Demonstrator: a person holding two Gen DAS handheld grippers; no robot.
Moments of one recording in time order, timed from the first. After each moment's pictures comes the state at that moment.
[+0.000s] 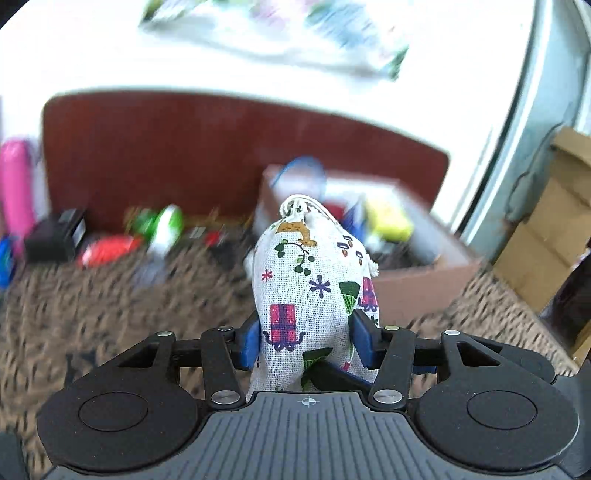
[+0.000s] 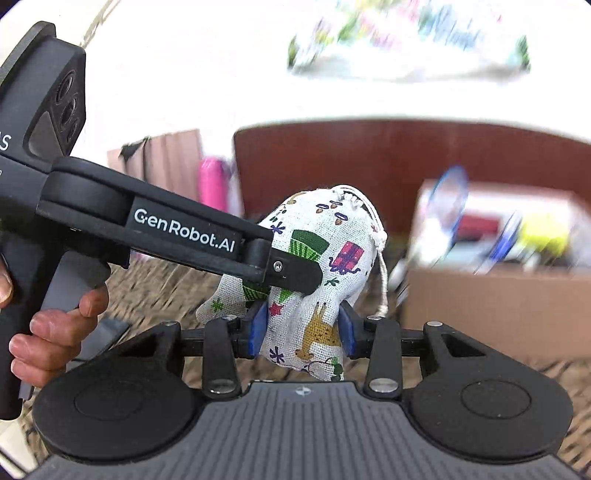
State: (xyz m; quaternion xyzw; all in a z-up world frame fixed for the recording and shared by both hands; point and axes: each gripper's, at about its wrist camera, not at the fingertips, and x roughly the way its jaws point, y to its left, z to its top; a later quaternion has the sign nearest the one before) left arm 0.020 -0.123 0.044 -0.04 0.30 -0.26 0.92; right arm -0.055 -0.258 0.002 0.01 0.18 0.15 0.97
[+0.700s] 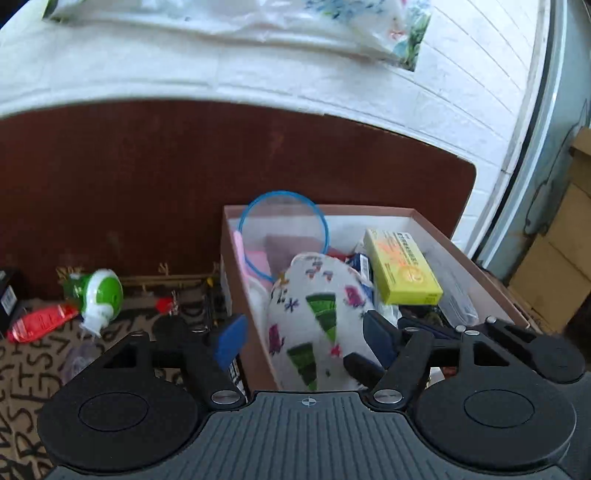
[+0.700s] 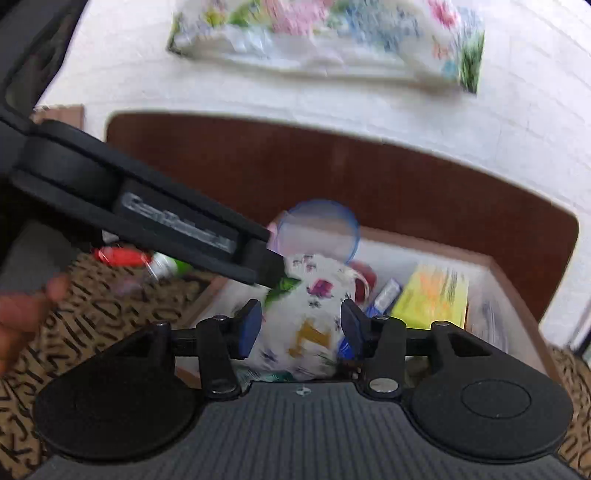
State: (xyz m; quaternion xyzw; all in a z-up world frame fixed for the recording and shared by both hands) left arm 0.156 -0.212 0.018 -0.04 0.30 -0.26 0.92; right arm 0.074 -0.337 -0.019 -0.08 0.20 0.04 0.97
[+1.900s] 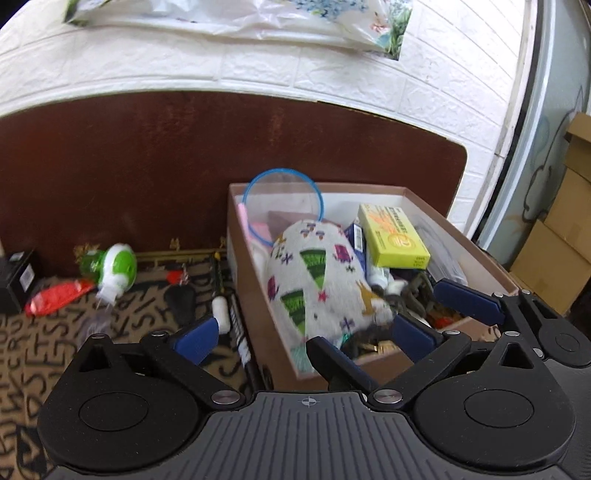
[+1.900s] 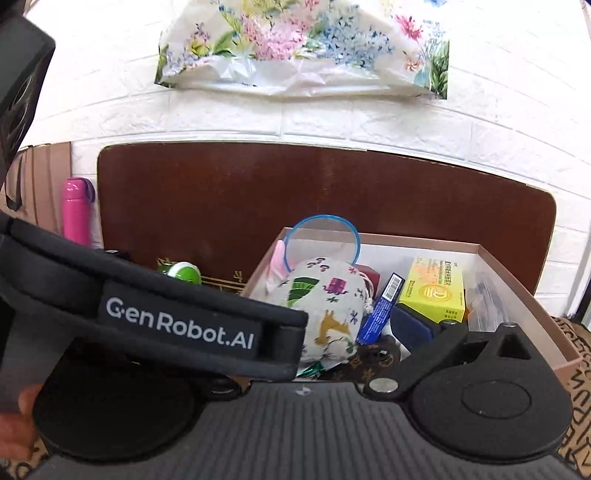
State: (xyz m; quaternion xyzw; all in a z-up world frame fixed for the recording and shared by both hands) left arm 0.102 -0.201 0.018 -0.02 0.31 -0.24 0.92; right arm 0.030 -0.309 -0.009 -0.03 0.17 0.01 0.99
